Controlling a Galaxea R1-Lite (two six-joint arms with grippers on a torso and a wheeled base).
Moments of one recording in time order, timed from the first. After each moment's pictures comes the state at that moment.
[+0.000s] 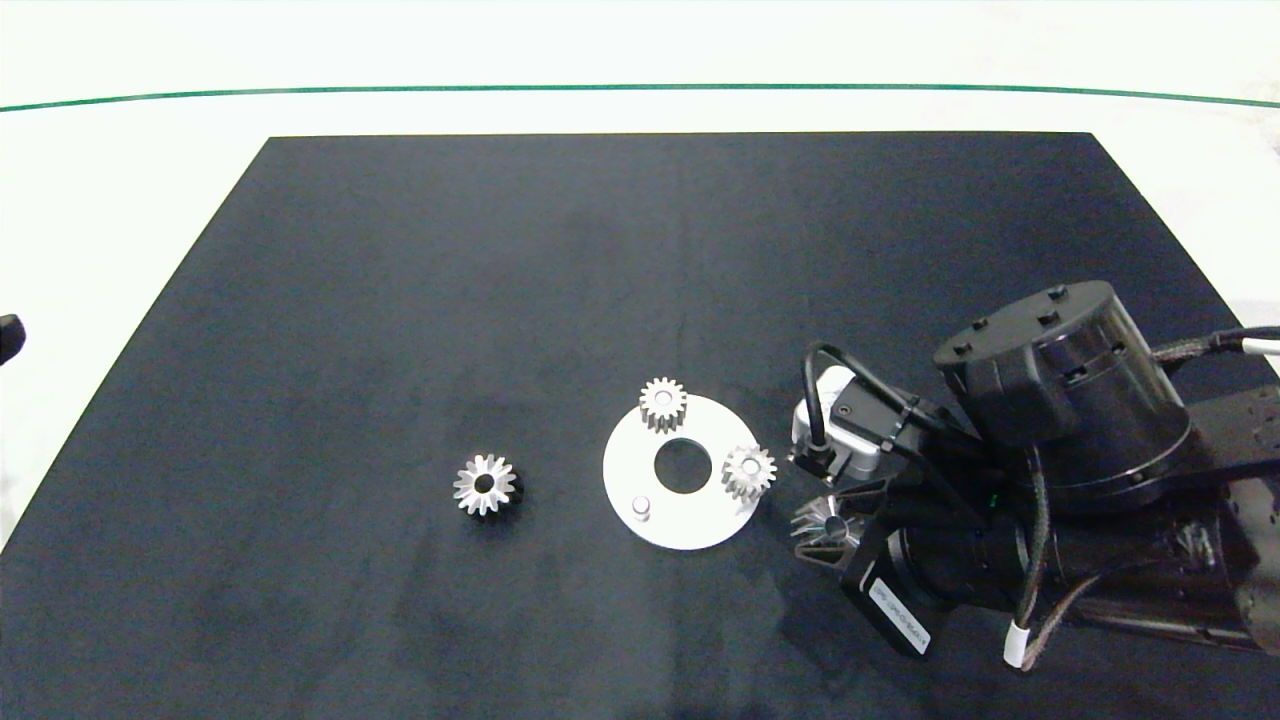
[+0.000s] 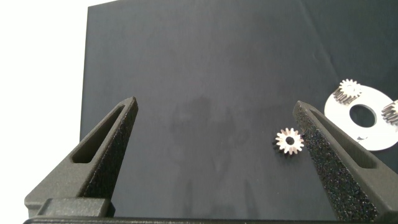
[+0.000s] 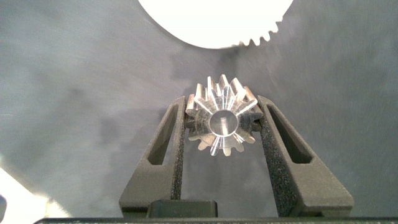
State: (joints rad) left arm -0.27 0.75 -0.92 0.15 0.14 0.17; right arm 0.83 1.58 -1.11 0.30 -0.23 -0.21
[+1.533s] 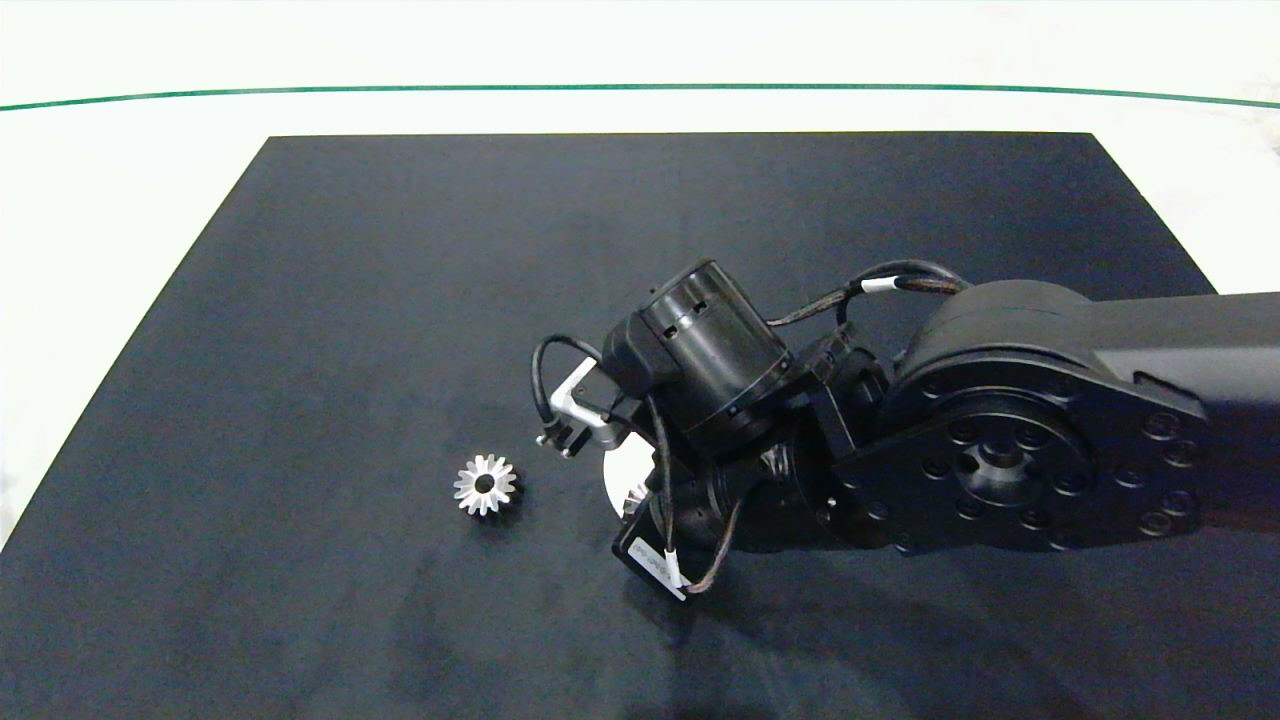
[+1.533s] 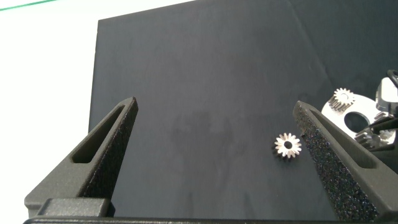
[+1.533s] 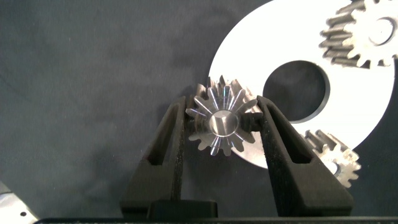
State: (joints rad) left arm -0.27 0.68 -0.92 0.16 0.14 0.17; right arm 0.96 1.99 -1.65 0.52 -0.25 -0.19
